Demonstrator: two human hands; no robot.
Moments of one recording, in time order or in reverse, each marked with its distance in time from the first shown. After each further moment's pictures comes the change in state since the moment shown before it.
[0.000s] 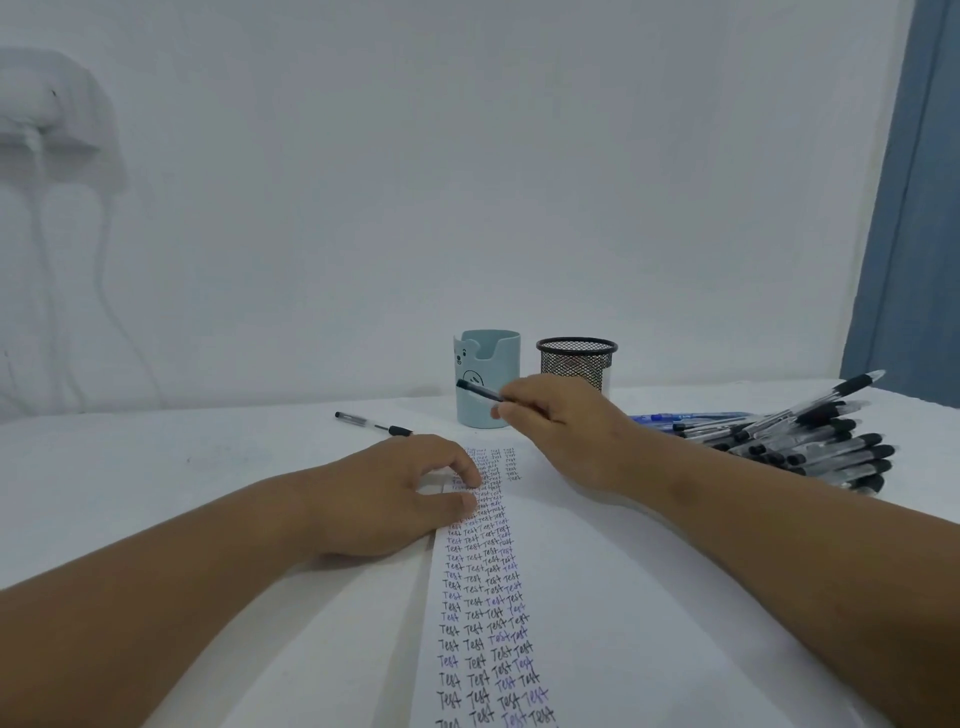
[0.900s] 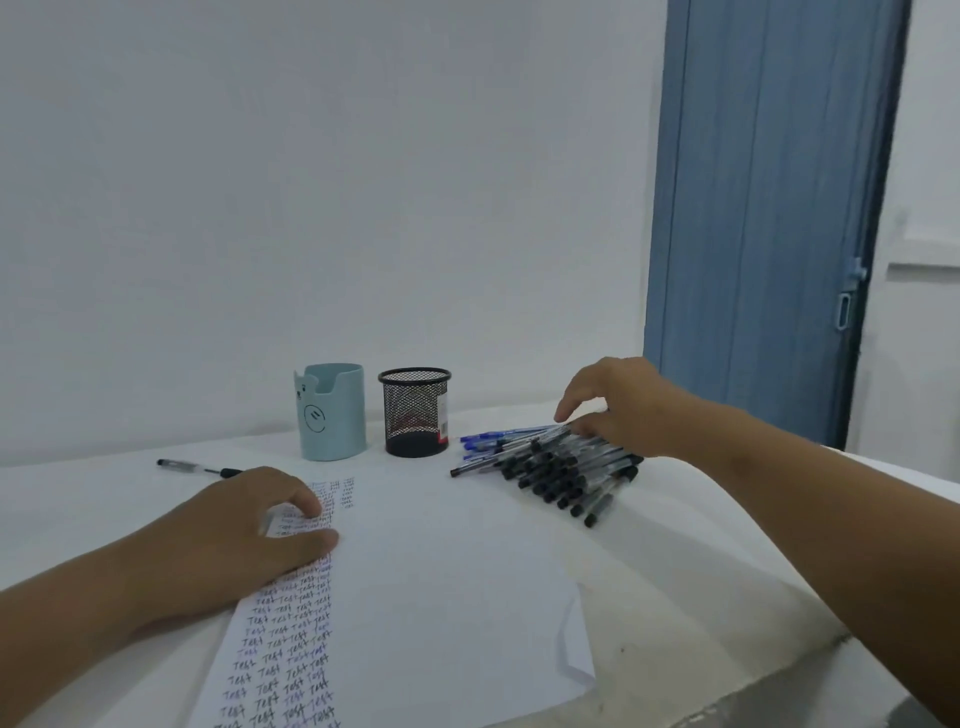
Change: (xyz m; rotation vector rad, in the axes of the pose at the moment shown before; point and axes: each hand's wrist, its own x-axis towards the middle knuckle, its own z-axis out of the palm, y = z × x) left_hand 0.000 0.018 0.016 0.068 0.153 -0.051; right_hand -0.102 0.055 -0.173 -0.522 -0.061 0.365
